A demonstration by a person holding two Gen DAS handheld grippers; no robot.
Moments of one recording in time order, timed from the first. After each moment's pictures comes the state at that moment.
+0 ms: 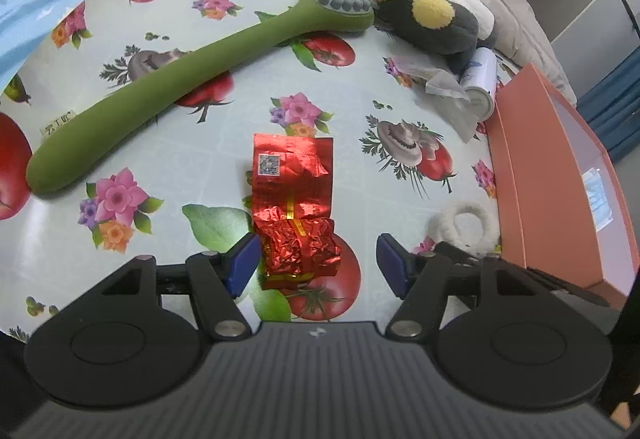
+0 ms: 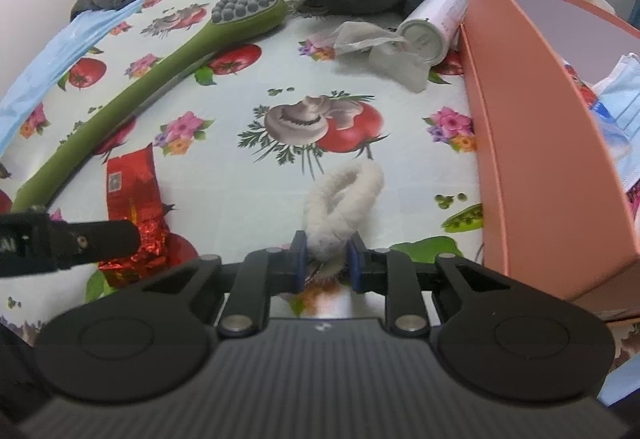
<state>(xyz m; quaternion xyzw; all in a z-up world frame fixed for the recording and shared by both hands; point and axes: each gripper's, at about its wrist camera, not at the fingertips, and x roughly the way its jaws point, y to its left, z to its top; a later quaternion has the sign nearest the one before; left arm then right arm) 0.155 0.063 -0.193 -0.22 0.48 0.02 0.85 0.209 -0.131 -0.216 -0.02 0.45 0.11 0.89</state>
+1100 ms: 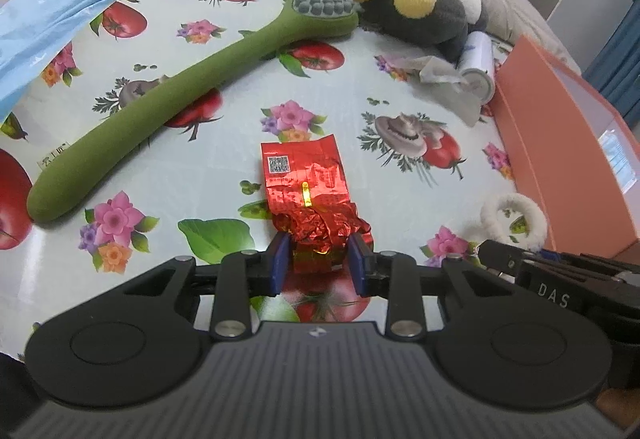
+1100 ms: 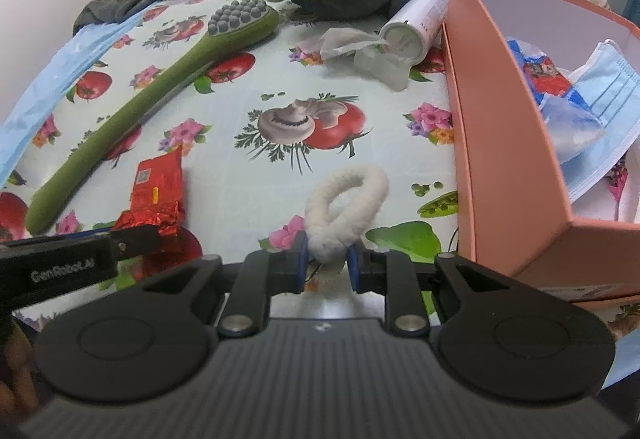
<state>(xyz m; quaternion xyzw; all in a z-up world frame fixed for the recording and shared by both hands) 0.152 0.039 -0.202 -0.14 0.45 0.03 0.88 0.194 -0.150 -0.202 0.00 0.44 0.11 0.89</state>
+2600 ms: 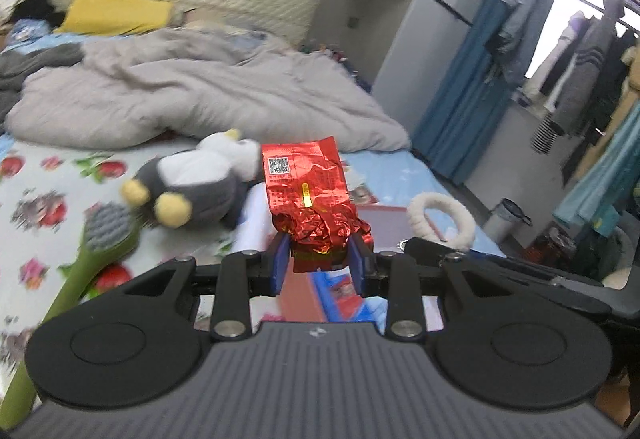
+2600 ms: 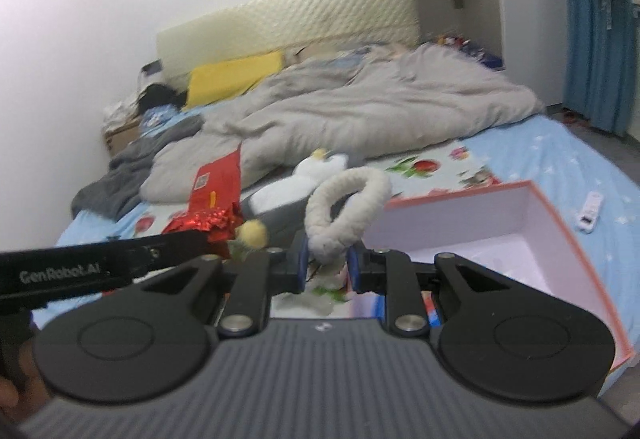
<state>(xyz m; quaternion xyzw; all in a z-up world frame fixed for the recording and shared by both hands) 0.223 -0.066 0.033 -0.12 0.31 -0.19 0.92 0.210 -0.264 -0.003 0.09 0.26 0.05 0.96</state>
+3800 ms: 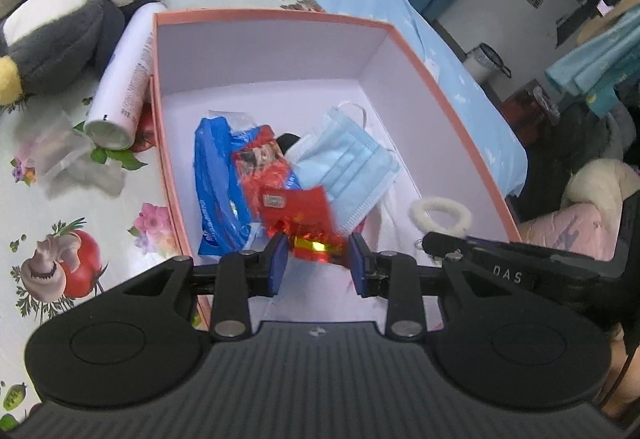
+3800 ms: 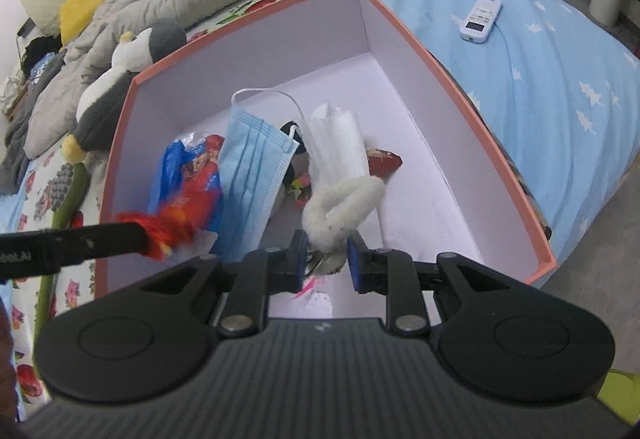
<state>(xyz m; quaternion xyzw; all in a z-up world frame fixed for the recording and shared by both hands) 0.330 -0.222 -0.108 -0.06 0.54 -0.28 0.79 0.239 -0.419 -0.137 0.19 0.48 -0.06 0.86</state>
